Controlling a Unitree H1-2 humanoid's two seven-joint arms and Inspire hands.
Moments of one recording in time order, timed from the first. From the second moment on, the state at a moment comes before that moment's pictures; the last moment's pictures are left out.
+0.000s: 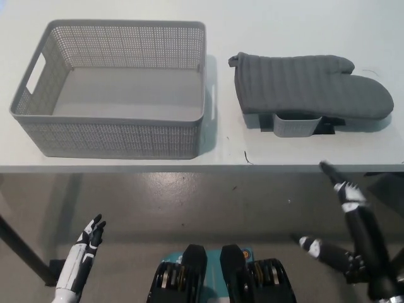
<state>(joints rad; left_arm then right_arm) -0.04 0.19 0.01 0.39 0.10 -0.34 0.01 -0.02 -0.19 0.08 -0.22 -0.53 -0.27 -0.06</state>
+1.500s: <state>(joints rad) -0.05 0.19 0.06 0.38 0.11 -0.43 0.01 -0.56 -0.36 0.22 0.11 -1.00 0.18 0.19</state>
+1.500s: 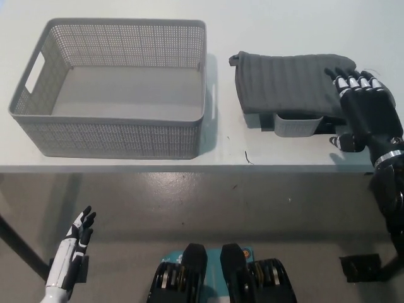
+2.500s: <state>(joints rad) -0.02 0.19 0.06 0.38 0.10 -0.43 0.01 -0.67 -0.35 0.39 0.37 -1.05 0.19 0.15</state>
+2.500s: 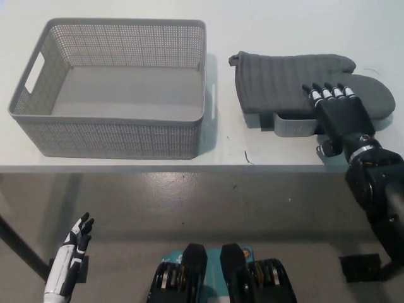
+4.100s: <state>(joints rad) -0.03 0.19 0.05 0.38 0.10 -0.43 0.01 -0.77 -0.39 0.42 0.49 -1.04 0.19 0.09</state>
